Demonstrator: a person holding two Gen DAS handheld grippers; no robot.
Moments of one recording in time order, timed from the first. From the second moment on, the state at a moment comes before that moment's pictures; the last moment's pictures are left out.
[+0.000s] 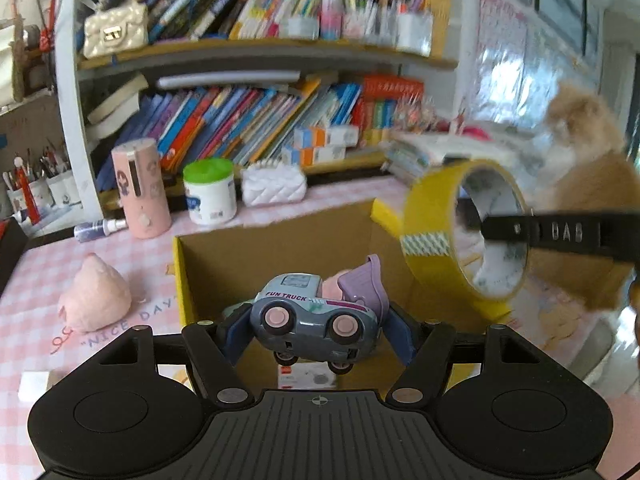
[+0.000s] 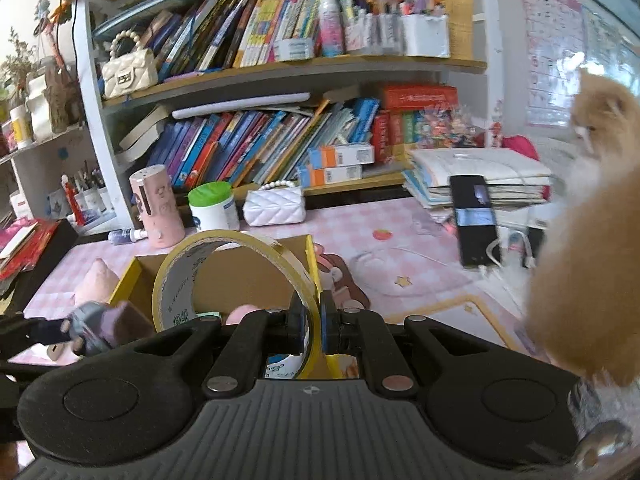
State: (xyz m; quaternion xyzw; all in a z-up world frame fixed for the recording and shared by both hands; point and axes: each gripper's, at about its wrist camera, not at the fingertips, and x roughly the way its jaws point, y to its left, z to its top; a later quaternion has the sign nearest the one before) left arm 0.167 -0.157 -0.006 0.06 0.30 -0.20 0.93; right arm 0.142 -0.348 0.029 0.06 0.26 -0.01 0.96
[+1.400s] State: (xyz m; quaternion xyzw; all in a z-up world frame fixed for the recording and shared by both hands) left arm 0.163 -0.162 -0.020 0.05 0.32 -0.15 0.93; right arm 0.261 -0.312 -0.014 -0.01 0.37 0.12 0.92
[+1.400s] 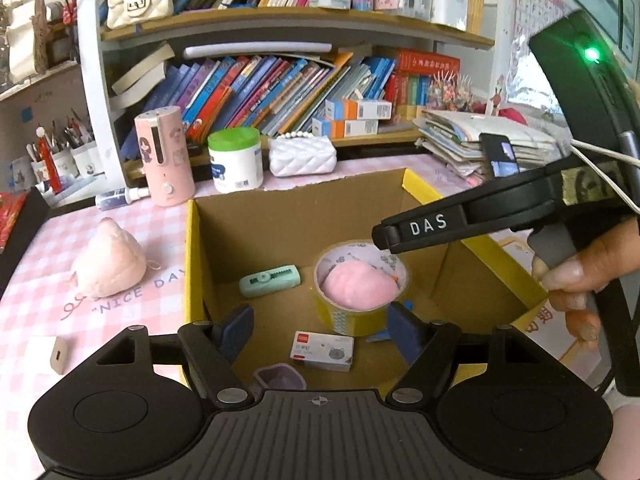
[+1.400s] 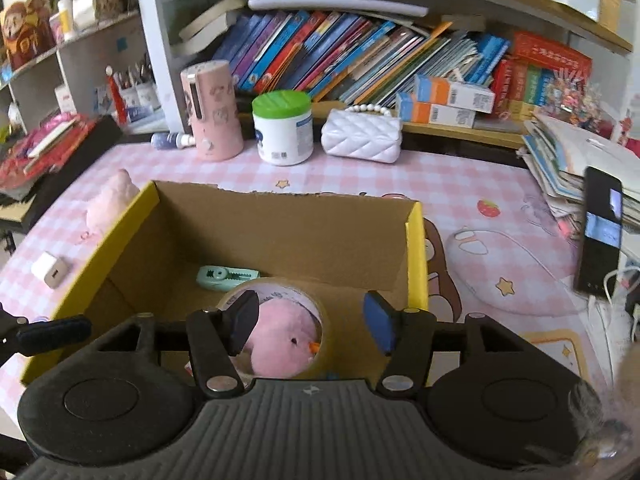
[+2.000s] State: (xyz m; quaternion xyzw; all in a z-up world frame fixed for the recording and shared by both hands) left arm 0.104 -0.086 -0.013 -0.01 0.30 -0.08 0.95; right arm 0.131 -0.276 0.002 -0.01 0.26 0.01 0.96
